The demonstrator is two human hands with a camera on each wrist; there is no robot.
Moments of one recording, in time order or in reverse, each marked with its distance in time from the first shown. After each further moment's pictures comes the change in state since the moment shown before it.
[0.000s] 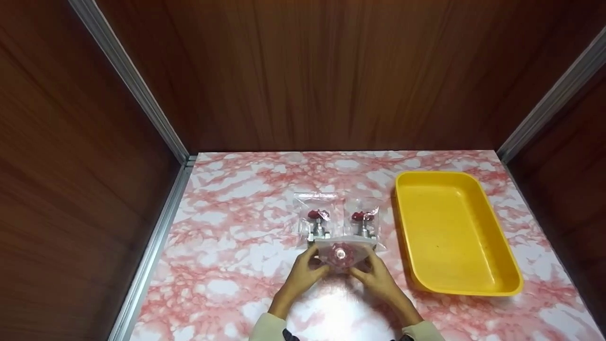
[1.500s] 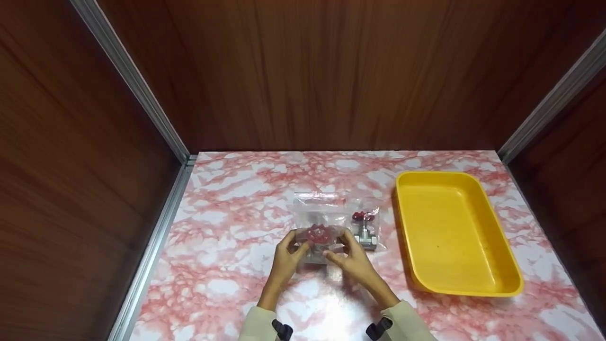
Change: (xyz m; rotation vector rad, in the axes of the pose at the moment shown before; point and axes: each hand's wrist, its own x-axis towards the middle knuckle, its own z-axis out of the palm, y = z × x) left_hand 0.010 0.016 -0.039 -0.102 0.201 -0.025; right_hand 0.045 -0.028 0.039 0.063 0.000 -0.036
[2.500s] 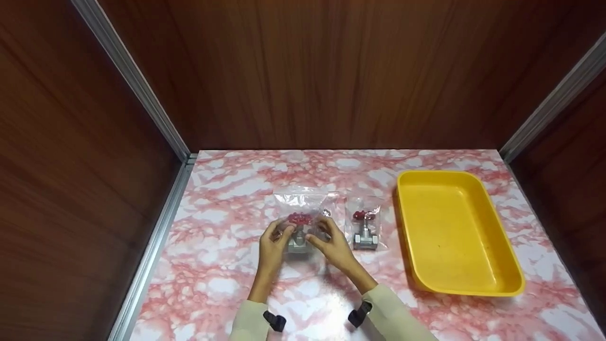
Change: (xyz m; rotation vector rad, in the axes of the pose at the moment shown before) left_hand 0.016 0.007 -0.027 0.005 0.298 -0.056; right_hand 0.040 -0.005 0.040 0.015 0.063 0.041
